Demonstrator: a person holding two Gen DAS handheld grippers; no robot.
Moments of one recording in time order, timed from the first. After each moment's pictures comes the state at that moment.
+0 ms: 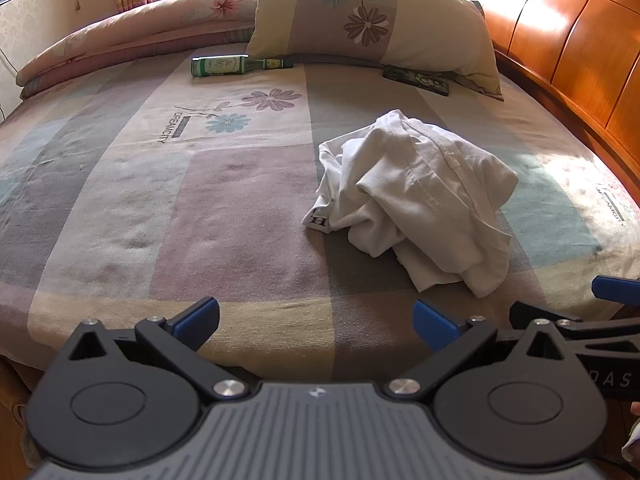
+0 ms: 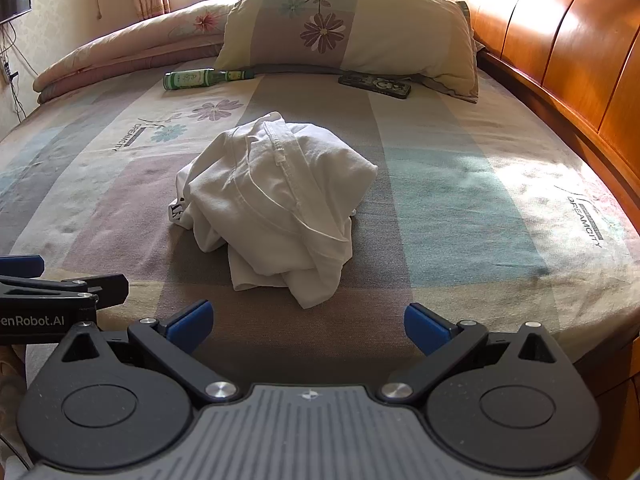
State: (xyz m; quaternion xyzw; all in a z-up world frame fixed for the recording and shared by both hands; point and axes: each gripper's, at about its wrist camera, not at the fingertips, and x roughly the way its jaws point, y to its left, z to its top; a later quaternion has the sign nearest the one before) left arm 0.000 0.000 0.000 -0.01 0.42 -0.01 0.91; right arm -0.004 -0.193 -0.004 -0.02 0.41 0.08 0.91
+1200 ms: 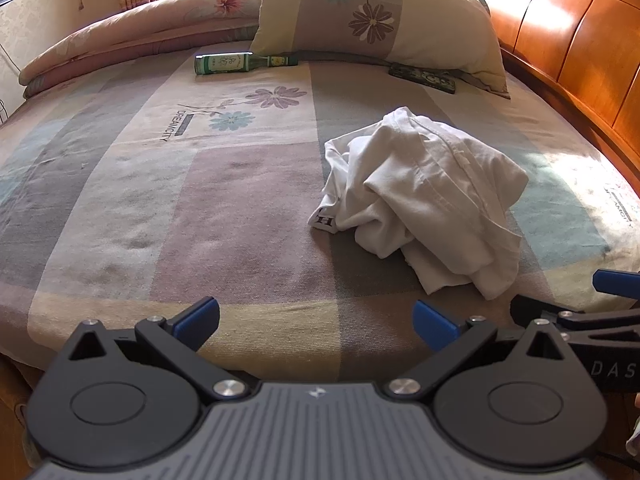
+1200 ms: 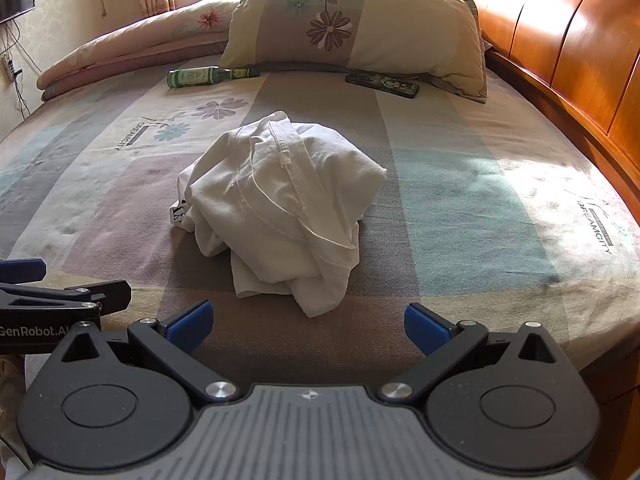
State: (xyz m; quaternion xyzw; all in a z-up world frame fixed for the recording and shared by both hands) left arm 0.006 0.002 -0.004 -0.01 0.42 0.00 0.91; right arm 0.008 -0.191 -0.007 -0.02 0.41 0.09 0.91
